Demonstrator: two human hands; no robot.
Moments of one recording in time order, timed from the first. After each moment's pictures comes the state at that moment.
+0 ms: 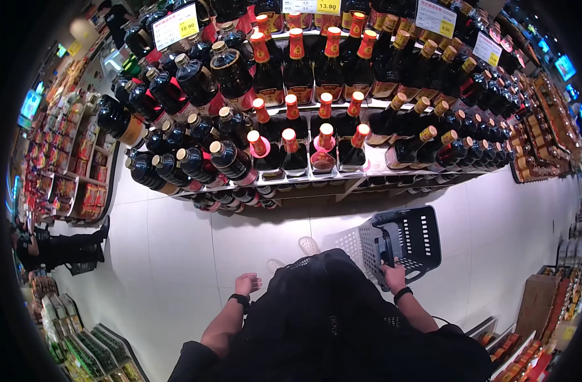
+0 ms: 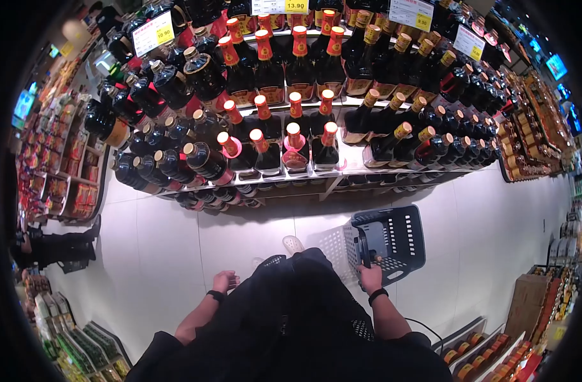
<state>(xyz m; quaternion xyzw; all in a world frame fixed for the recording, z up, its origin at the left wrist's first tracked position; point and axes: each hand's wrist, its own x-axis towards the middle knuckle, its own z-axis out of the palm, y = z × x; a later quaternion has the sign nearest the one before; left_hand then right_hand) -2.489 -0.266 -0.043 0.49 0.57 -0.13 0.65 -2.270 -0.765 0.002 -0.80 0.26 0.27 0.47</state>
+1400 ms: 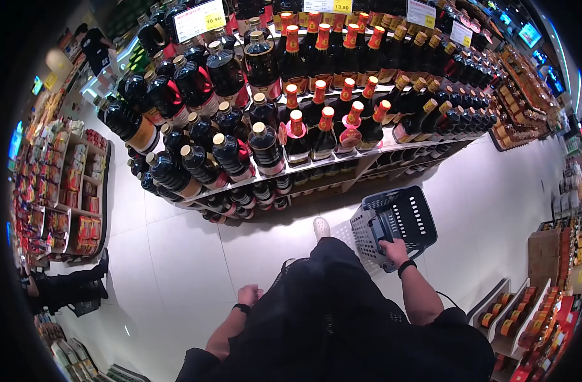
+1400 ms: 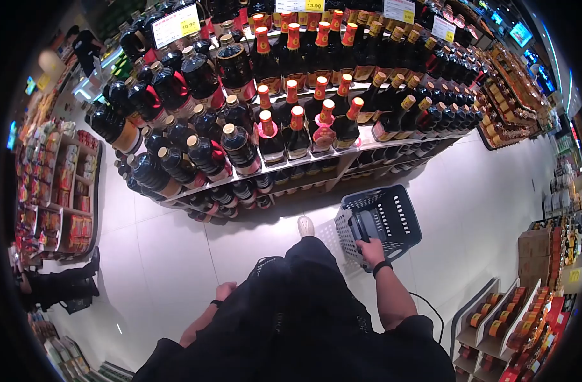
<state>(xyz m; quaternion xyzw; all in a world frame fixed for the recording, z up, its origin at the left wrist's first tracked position) -2.606 -0.112 -0.062 0.71 0.38 -0.21 0.55 -2.346 -0.618 0.032 -0.82 0.26 0.24 0.46</state>
